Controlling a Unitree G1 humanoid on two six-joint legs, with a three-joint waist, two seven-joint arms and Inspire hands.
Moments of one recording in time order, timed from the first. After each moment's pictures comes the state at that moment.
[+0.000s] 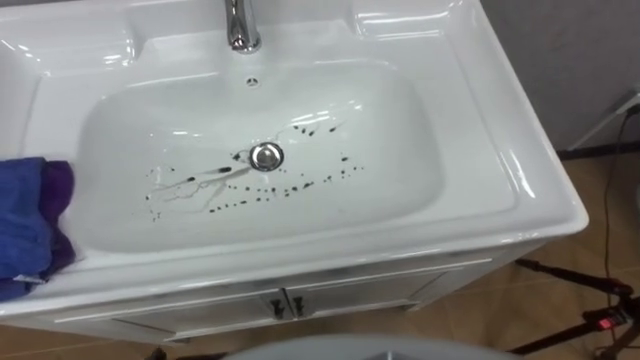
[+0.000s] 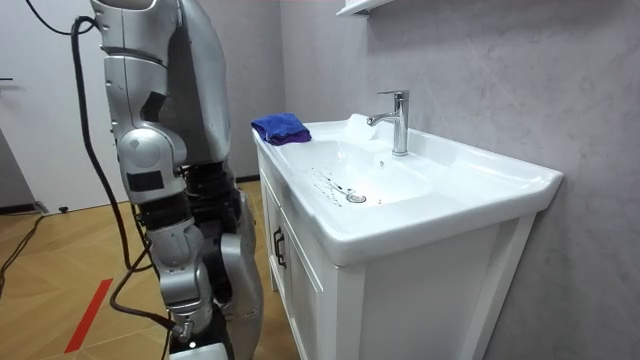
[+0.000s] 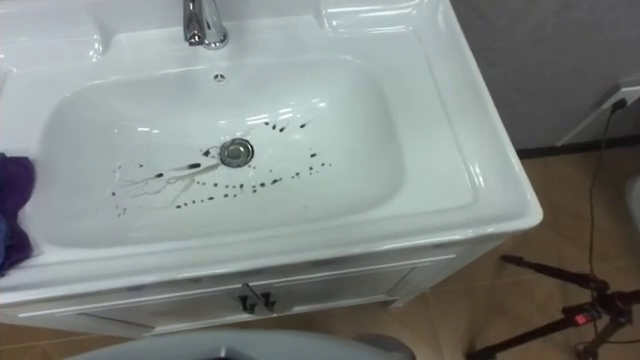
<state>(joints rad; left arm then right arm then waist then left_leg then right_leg) 0.21 0.18 0.19 1.18 -0.17 0.05 0.09 0.15 -0.23 -0.02 1.29 -0.02 0.13 0.12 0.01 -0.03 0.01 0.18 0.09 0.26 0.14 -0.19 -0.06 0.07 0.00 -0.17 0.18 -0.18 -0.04</state>
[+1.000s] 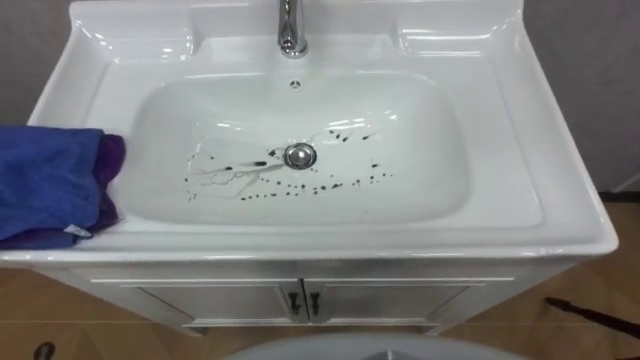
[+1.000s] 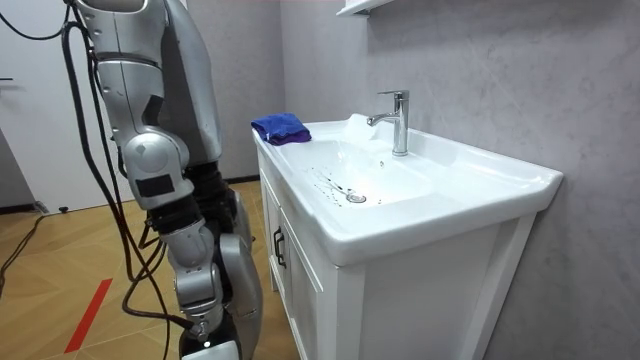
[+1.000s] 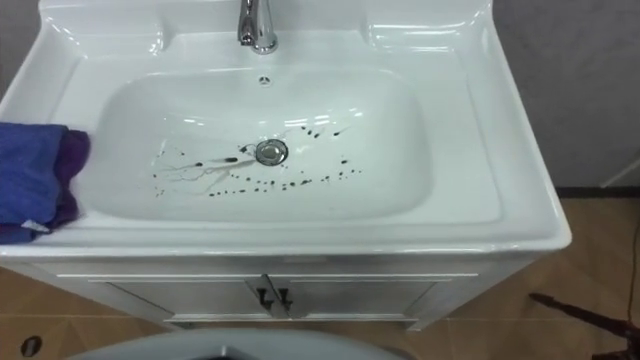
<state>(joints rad) 0.27 0.20 0.46 1.18 -0.21 0.18 0.29 0.13 -0.27 -0.03 1.28 -0.08 0.21 0.12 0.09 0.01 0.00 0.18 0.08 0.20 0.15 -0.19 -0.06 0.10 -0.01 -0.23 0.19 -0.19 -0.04</state>
